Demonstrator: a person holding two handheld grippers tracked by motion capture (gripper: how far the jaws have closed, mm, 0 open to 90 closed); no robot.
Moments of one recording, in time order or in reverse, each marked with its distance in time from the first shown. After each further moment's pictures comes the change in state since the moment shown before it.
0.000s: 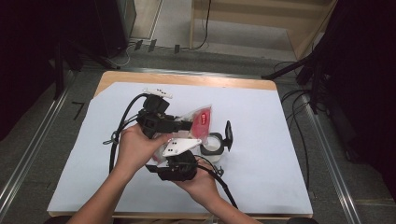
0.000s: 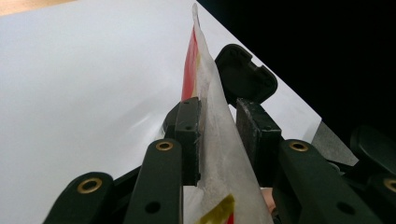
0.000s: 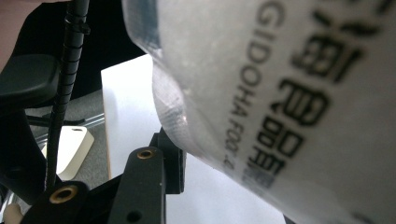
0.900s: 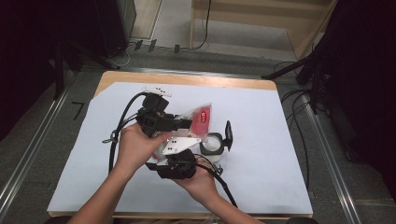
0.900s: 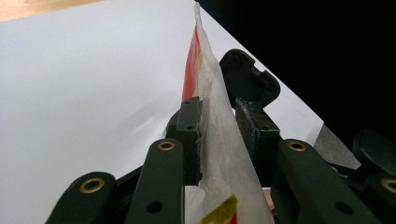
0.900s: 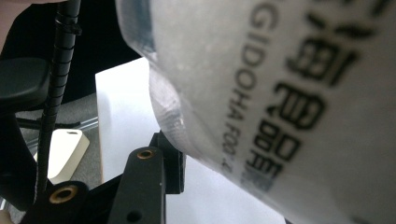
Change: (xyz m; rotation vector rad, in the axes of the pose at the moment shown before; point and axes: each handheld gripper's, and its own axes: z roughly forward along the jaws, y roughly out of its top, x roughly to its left) left arm 0.003 0.000 -0.002 -0.014 0.006 -0.006; right arm -0.003 0.001 0.004 -0.011 -0.014 -0.007
